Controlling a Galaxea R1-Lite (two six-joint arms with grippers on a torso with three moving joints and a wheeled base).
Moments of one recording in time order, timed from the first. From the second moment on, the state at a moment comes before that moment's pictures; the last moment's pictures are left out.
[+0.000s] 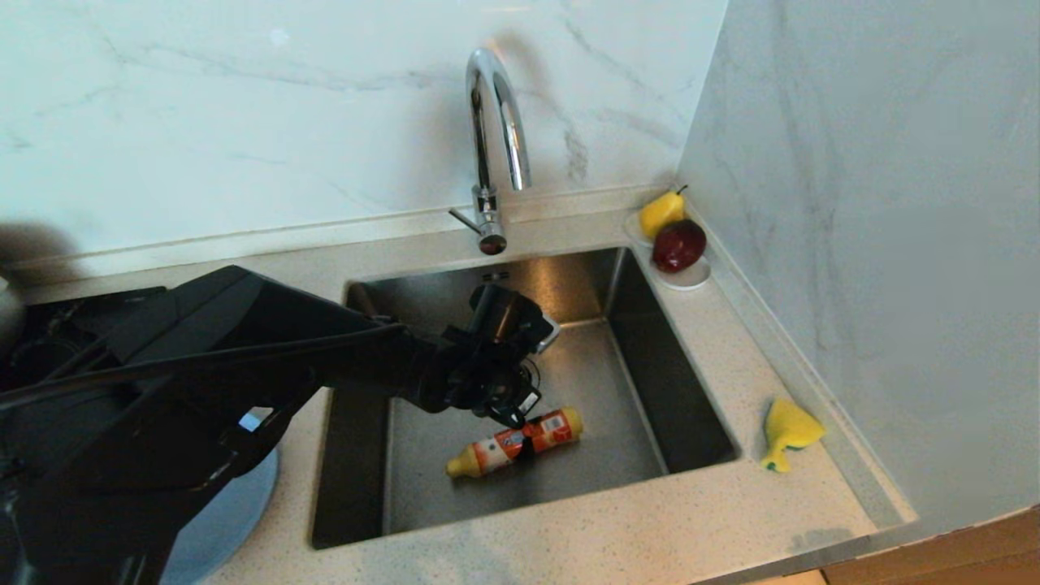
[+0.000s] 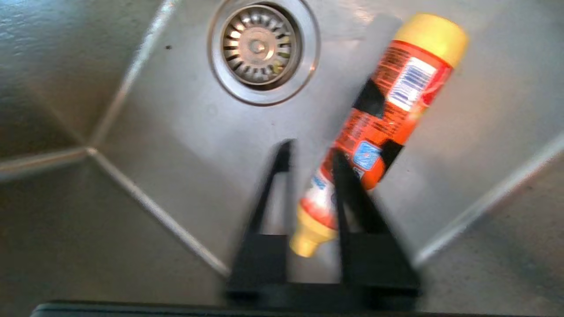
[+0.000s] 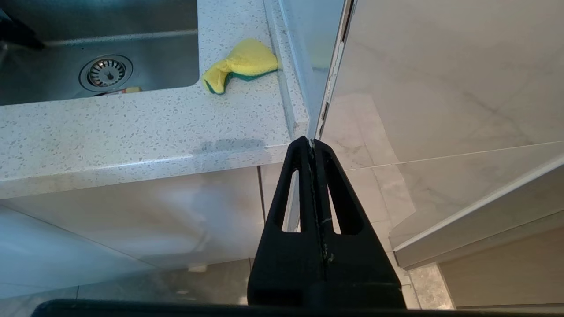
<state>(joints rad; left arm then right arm) -0.59 2.29 -1.53 -0.03 0.27 0.36 0.00 0.00 0.00 0.00 0.00 0.01</state>
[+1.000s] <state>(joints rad) -0.59 2.36 -1.54 0.03 0.18 0.37 0.00 0.00 0.00 0.00 0.00 0.01</state>
